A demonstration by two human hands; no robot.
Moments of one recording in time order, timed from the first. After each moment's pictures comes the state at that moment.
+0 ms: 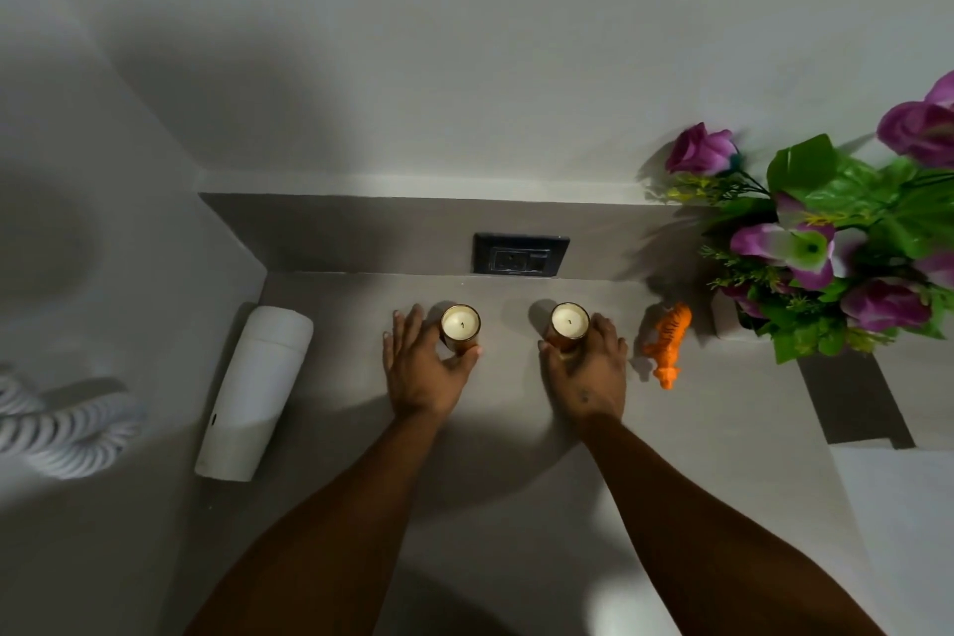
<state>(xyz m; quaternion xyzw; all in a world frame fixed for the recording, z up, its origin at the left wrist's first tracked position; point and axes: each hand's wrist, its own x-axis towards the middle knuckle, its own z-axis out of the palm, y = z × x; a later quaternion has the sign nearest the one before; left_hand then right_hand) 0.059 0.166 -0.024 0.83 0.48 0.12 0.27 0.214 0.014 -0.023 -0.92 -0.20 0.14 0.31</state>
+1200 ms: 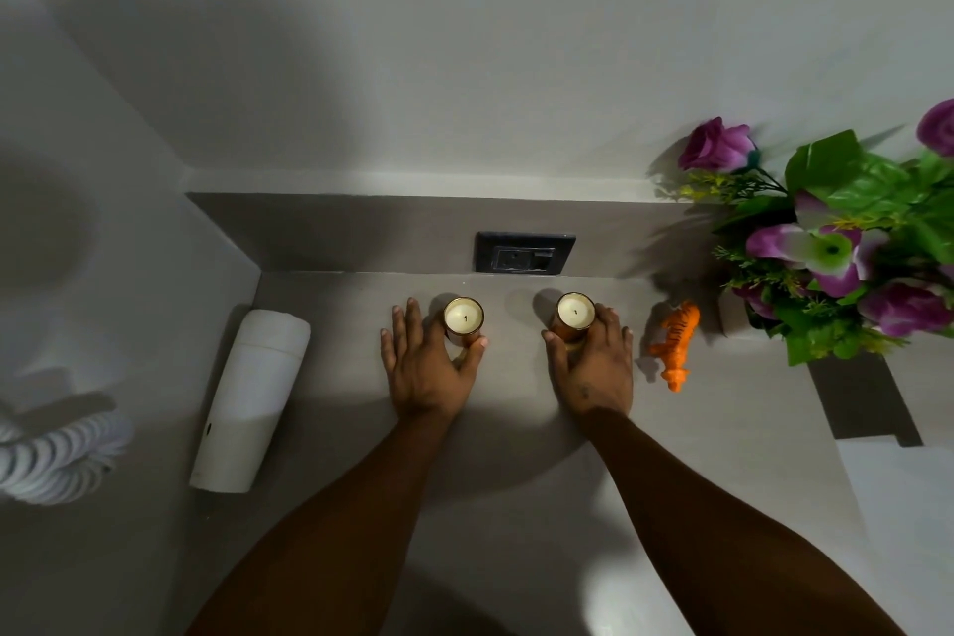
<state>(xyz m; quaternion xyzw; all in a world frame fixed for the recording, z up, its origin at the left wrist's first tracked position) 0.066 0.172 -0.036 0.85 0.48 0.07 0.19 0.225 0.023 -0.039 -0.93 -0.21 0.12 0.26</state>
